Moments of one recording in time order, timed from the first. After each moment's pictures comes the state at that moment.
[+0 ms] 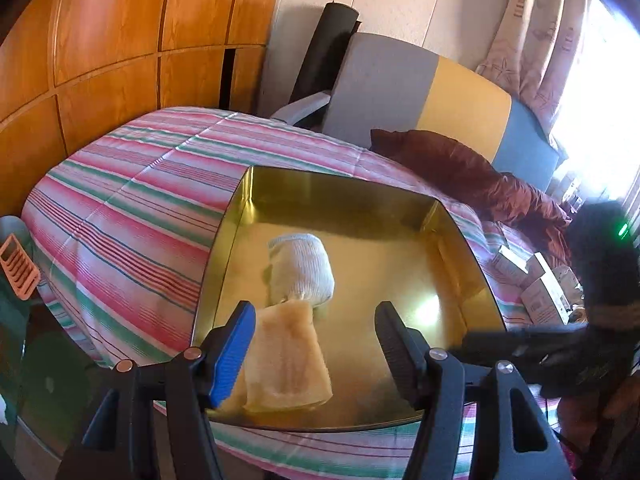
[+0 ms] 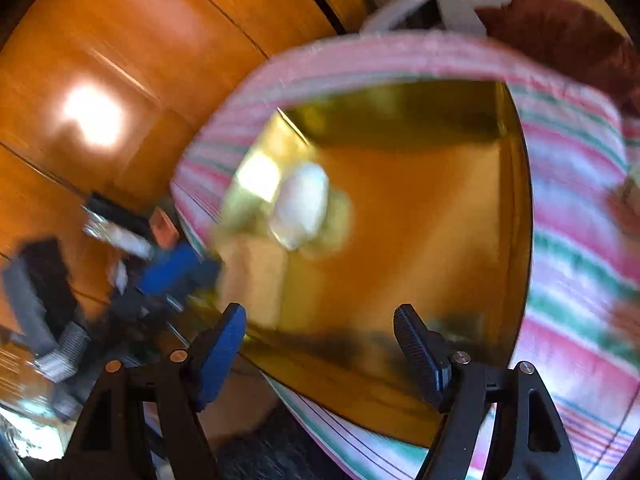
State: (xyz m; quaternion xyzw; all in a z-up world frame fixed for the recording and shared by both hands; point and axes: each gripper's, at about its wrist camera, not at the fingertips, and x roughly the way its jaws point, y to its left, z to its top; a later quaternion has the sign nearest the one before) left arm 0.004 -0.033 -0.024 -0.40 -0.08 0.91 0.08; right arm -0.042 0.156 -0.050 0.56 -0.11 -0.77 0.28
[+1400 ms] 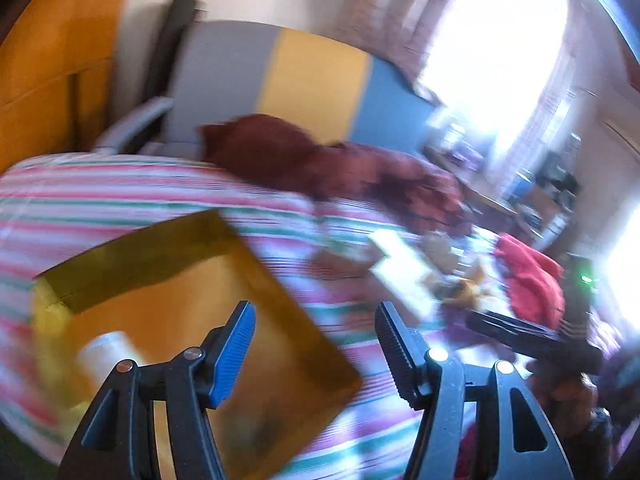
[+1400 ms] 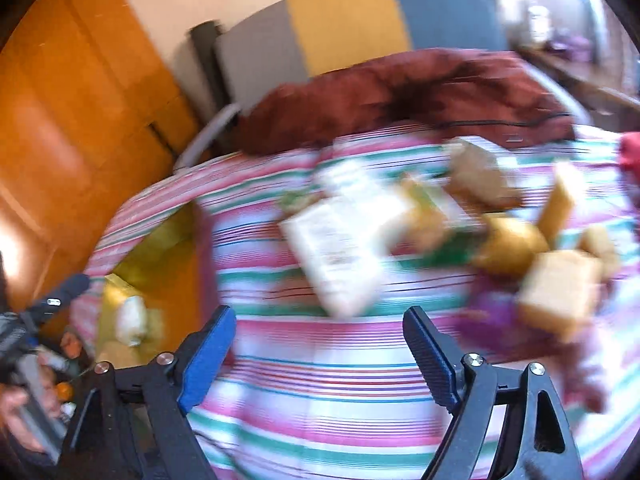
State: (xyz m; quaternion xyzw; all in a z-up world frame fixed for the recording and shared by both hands) left arm -0.015 0.151 0.037 -0.40 -0.04 0.85 0.33; right arm 0.060 0.417 -0.005 0.42 -0.18 -0.89 -0.03
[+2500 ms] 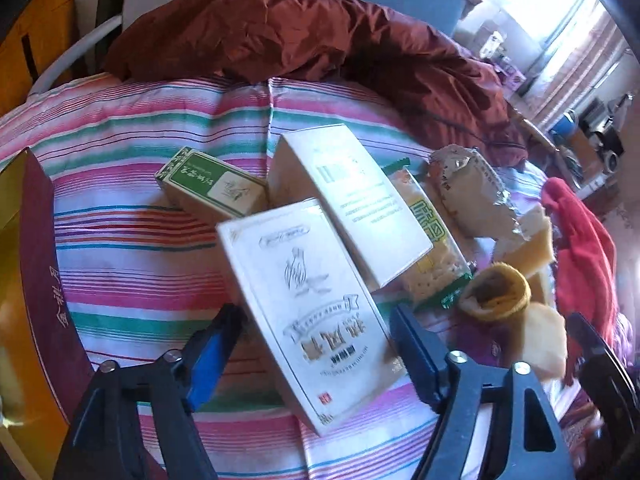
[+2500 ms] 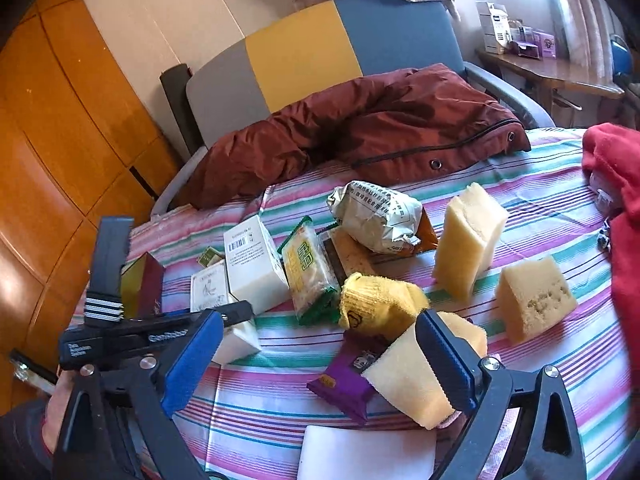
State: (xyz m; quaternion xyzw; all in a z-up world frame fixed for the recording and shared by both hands) left arm -0.062 0.349 -0.079 -0.55 0.02 0.79 0.26; right arm 0.061 0.530 -0.010 0.38 -0.21 -0.90 -0.03
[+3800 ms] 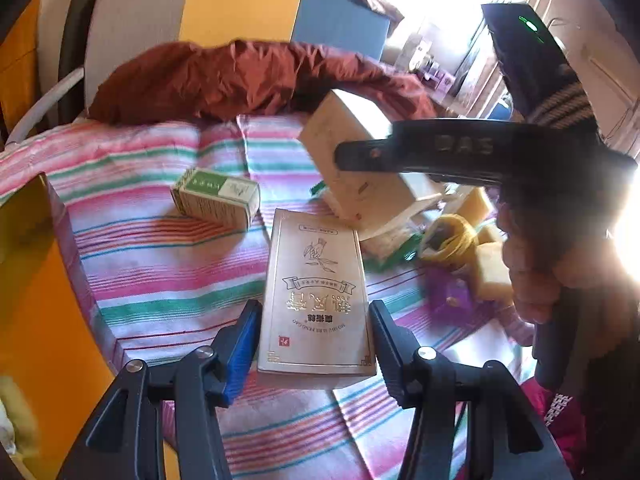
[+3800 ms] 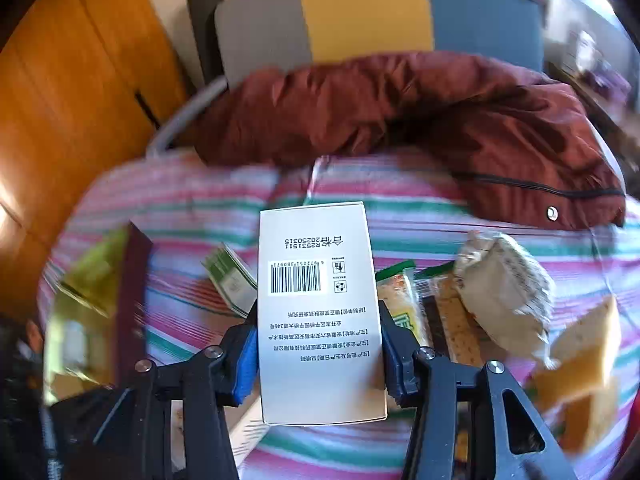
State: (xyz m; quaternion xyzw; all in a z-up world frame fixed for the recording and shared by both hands) left arm -0.023 0.301 -0.053 -0.47 0.03 0.81 0.37; right arm -0.067 0.470 -0.020 0.46 -0.13 -0.88 0.01
